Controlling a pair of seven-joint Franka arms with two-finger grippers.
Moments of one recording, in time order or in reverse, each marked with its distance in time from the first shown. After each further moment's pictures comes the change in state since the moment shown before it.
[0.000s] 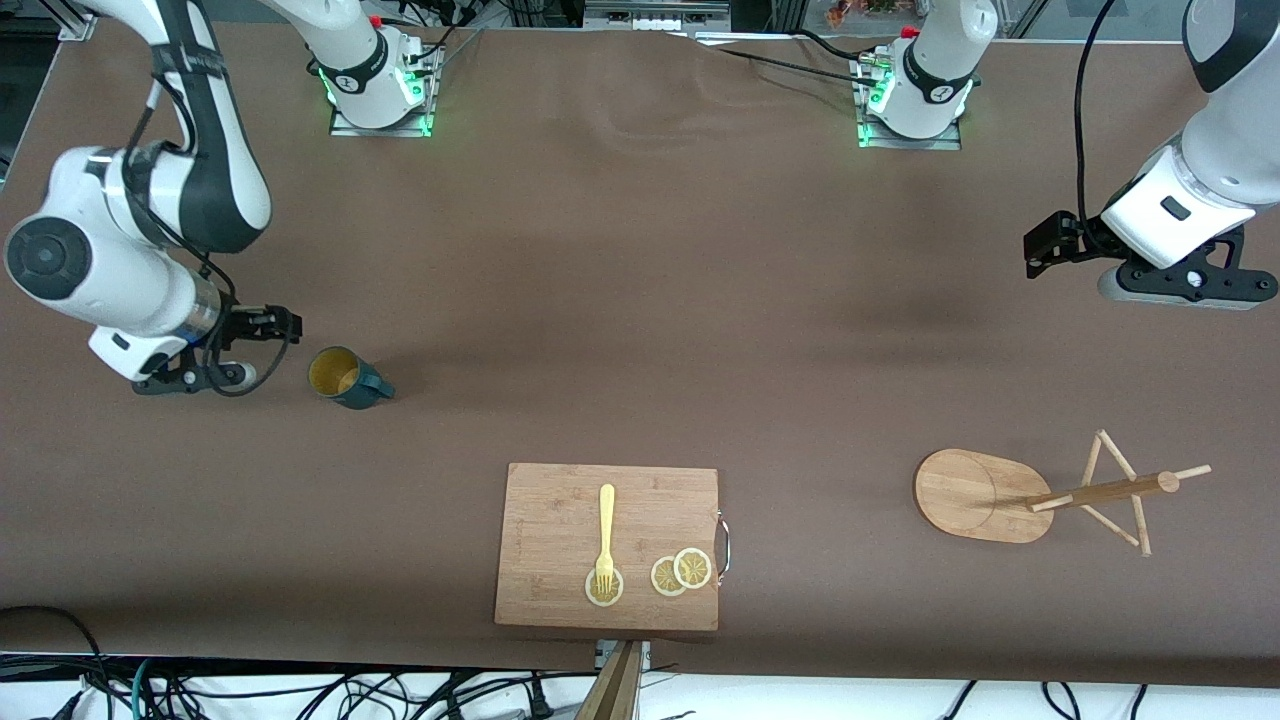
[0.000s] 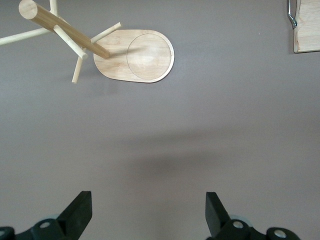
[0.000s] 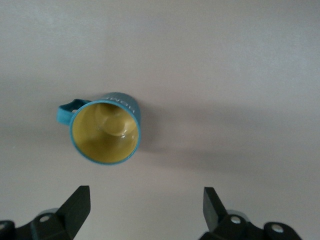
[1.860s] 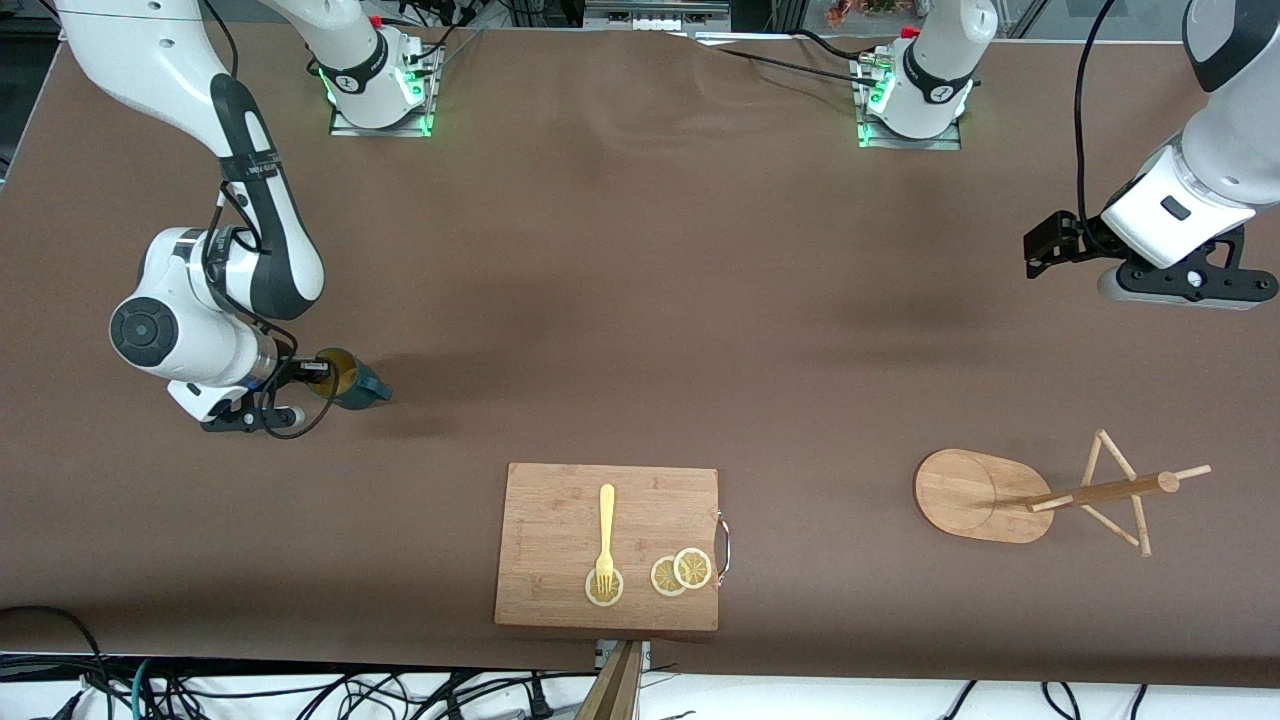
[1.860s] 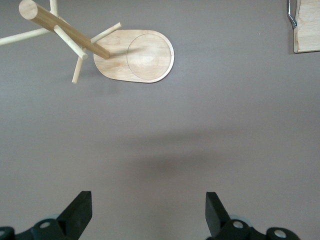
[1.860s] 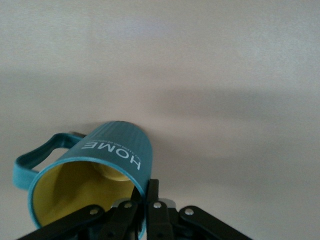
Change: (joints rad) left arm 0.000 0.000 0.000 0.001 0.000 0.000 0.000; right arm -0.010 0.197 0.018 0.021 0.113 0.151 0.001
